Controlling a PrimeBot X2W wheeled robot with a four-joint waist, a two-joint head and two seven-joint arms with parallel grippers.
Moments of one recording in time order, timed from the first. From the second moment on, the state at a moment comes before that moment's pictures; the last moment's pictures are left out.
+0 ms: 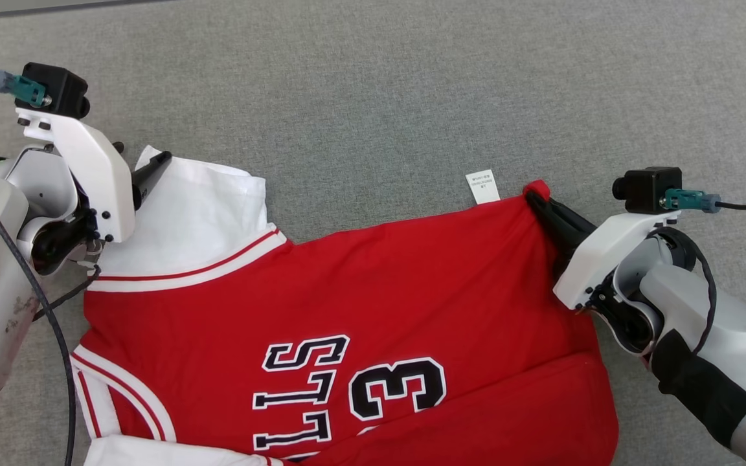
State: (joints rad) left arm -0.99 0.50 -0.83 0.76 -0.98 -0.13 0.40; right arm -0.89 -0.32 1.11 0.87 1.24 0.13 -0.22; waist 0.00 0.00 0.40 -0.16
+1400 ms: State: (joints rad) left arm -0.99 0.52 -1.09 0.65 -1.29 -0.13 0.19; right arm -0.82 -0.36 1.23 0.90 1.38 0.13 -0.26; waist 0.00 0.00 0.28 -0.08
